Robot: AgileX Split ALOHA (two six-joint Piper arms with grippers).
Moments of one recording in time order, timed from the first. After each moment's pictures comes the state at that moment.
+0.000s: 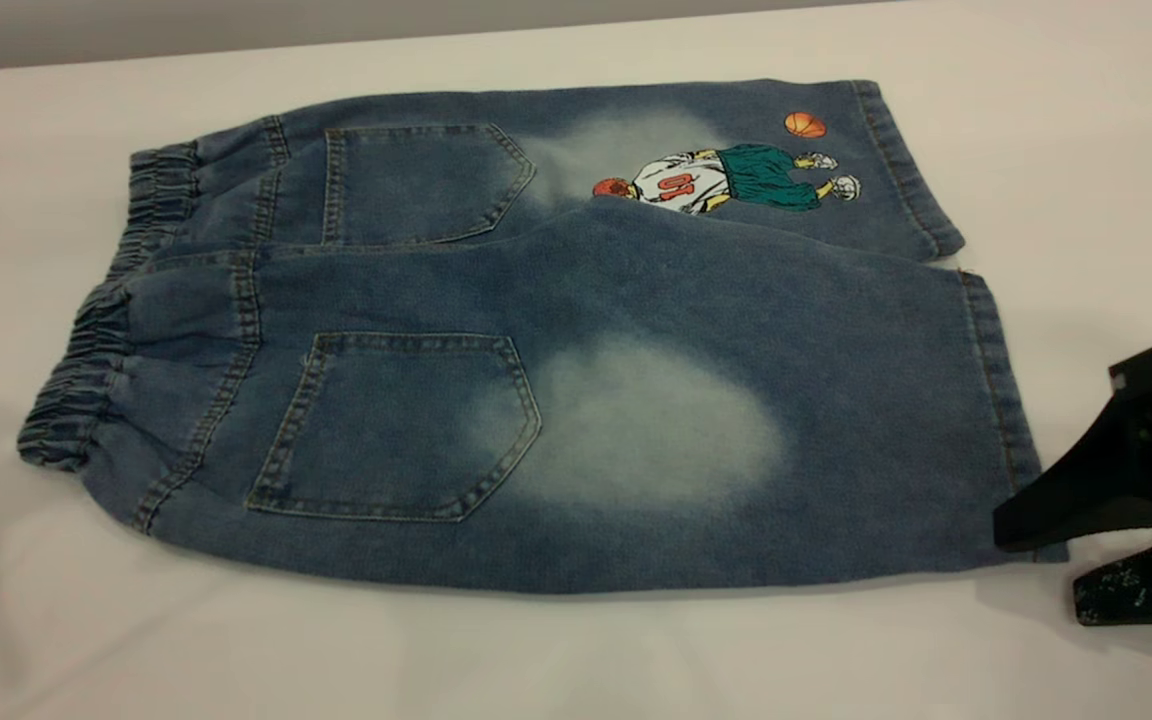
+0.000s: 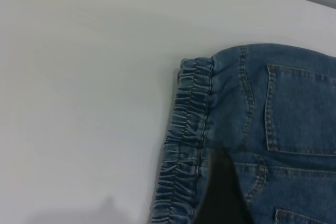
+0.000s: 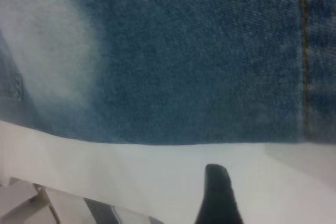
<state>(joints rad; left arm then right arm) 0.03 1.15 -0.61 -0.18 0.25 -0.09 -0.12 2.09 -0.36 1.74 0.73 -1.57</state>
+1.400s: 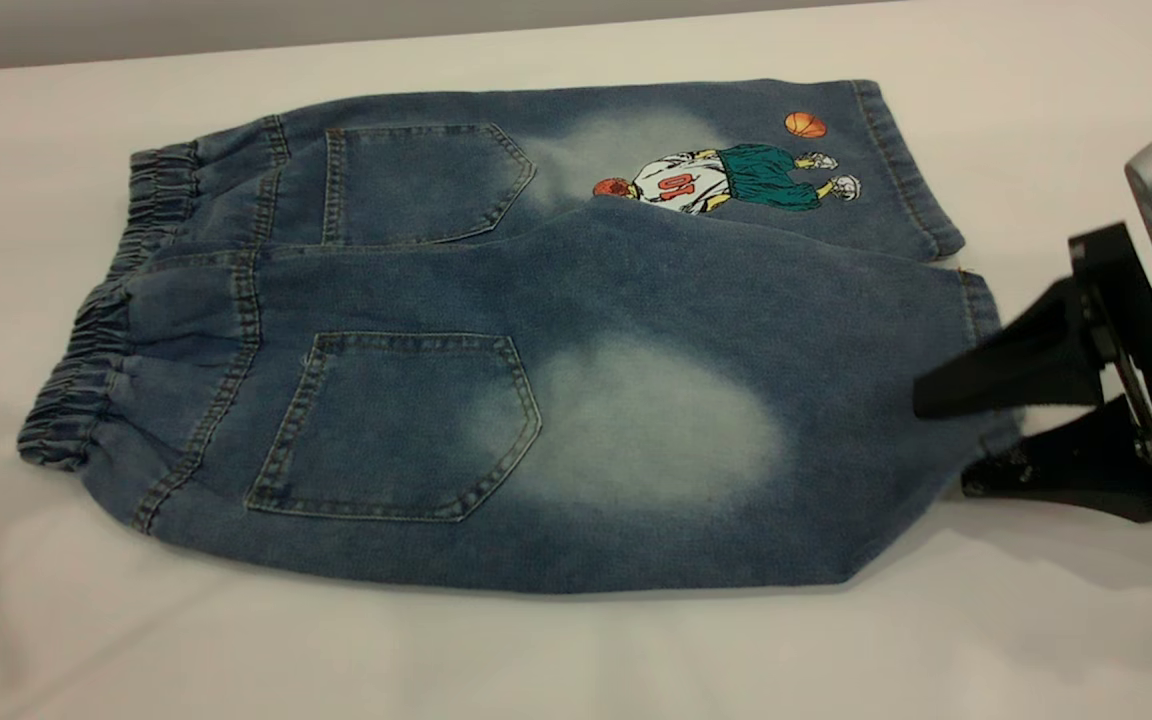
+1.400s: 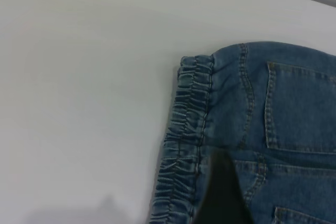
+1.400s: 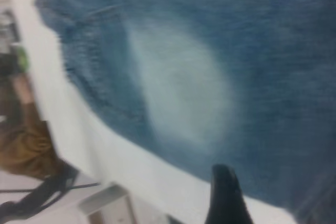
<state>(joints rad) 0.03 1.15 -0.61 -0.19 0.25 -0.09 -0.12 2.18 -0.49 1.75 0.98 -1.57</state>
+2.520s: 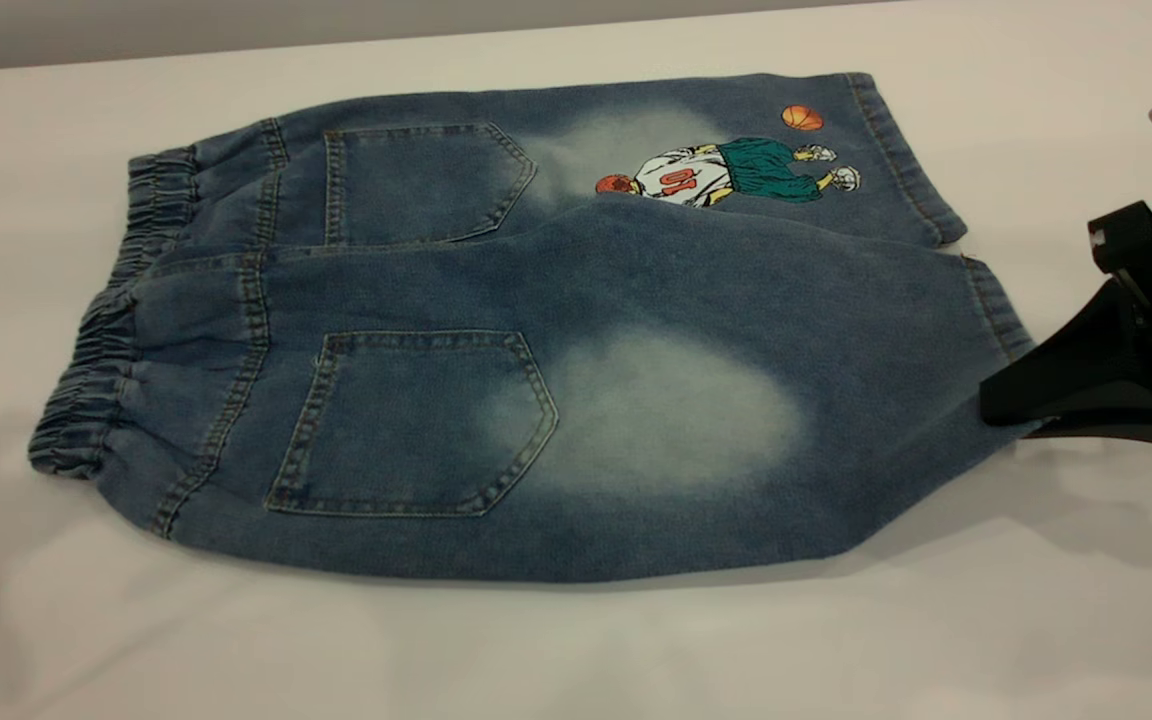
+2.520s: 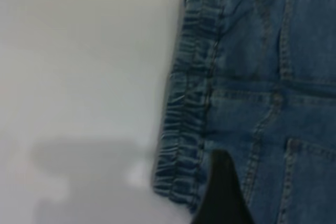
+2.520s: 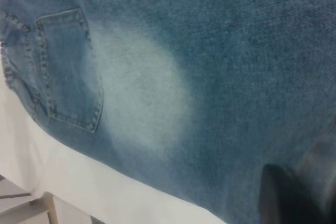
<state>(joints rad) 0.03 1.20 -0.61 -0.20 0.41 -0.09 -0.12 2.02 -0.49 1.69 0.82 -1.57</state>
